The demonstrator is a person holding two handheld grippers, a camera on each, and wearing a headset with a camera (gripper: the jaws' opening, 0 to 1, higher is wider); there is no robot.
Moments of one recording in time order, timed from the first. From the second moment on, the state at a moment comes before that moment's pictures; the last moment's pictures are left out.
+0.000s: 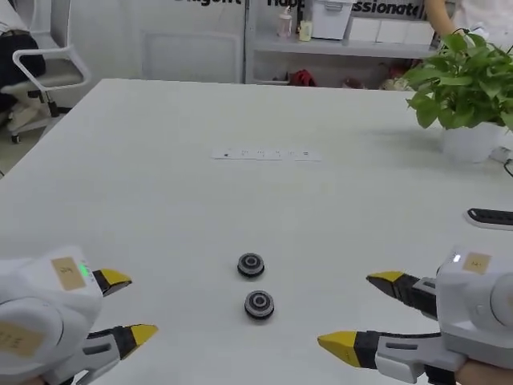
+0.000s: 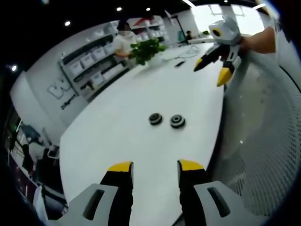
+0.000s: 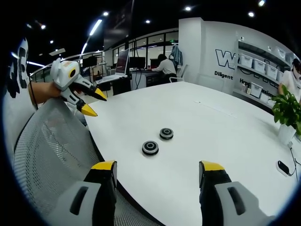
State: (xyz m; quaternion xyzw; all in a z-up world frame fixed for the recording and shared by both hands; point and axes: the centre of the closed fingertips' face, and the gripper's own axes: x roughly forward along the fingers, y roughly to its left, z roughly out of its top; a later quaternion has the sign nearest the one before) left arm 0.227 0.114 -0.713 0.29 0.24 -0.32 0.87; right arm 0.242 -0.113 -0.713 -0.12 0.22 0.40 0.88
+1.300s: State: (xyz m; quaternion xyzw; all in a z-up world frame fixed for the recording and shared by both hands) left arm 0.227 0.113 -0.708 0.27 0.24 -0.32 0.88; right arm 0.236 -0.106 -0.712 -0.10 0.23 0.43 0.87
